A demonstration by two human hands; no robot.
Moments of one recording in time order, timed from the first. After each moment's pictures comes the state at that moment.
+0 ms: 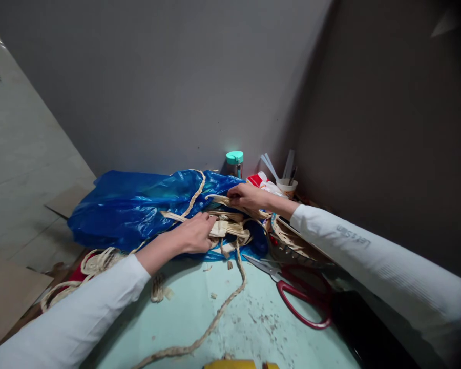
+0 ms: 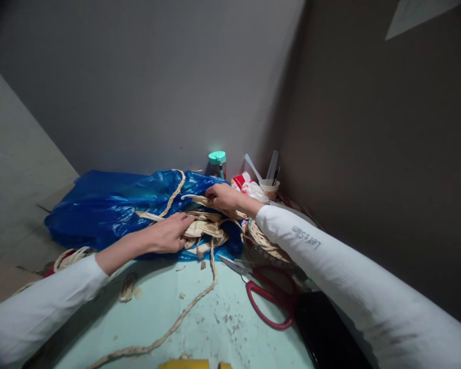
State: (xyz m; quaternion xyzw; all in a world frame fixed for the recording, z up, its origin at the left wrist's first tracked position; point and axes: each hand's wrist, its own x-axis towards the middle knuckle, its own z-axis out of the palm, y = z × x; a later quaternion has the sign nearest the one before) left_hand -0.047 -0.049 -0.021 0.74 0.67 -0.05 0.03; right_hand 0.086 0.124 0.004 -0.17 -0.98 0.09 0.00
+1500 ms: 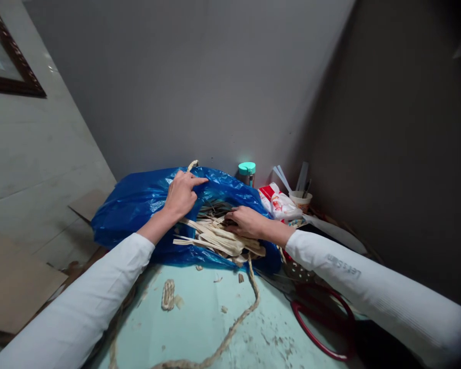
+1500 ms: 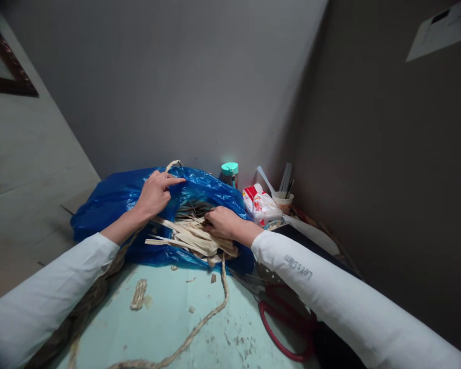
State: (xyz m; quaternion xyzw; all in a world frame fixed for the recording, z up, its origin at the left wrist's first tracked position) left_hand -0.111 -0.028 0.033 0.59 0.74 0.21 -0.23; right_hand 0.066 0.090 -0.024 -0.10 -0.99 -0.04 -0.01
